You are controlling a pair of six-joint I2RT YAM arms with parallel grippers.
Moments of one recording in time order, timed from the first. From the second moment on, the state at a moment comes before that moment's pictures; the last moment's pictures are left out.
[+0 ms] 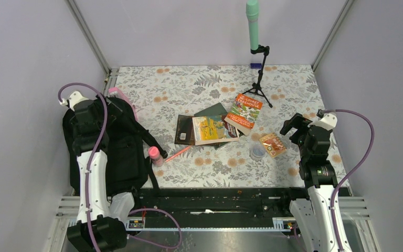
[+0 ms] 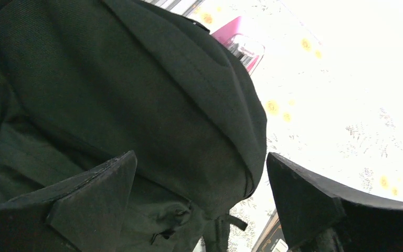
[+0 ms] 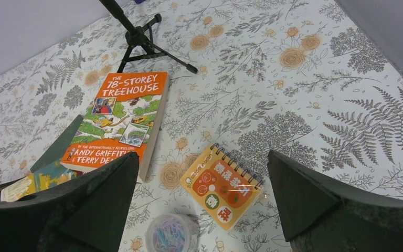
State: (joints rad) left arm 0.27 0.90 0.93 -0.50 -0.14 -0.48; right arm 0.00 0.54 0.60 -0.39 0.20 0.39
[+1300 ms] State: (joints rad) left arm 0.30 0.86 0.91 -0.43 -0.21 -0.50; right arm 0.00 0.57 0.61 -0.40 0.19 0.39
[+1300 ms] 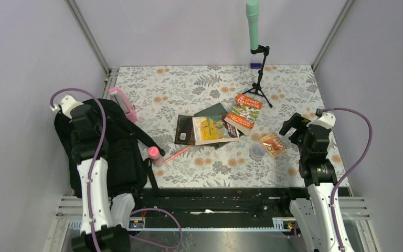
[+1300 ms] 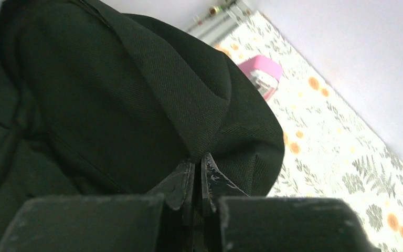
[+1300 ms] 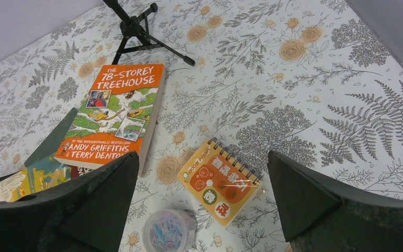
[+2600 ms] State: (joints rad) left arm -0.47 1.04 1.81 -0.81 -0.40 0.11; right arm 0.00 0.53 0.66 -0.47 0.08 0.37
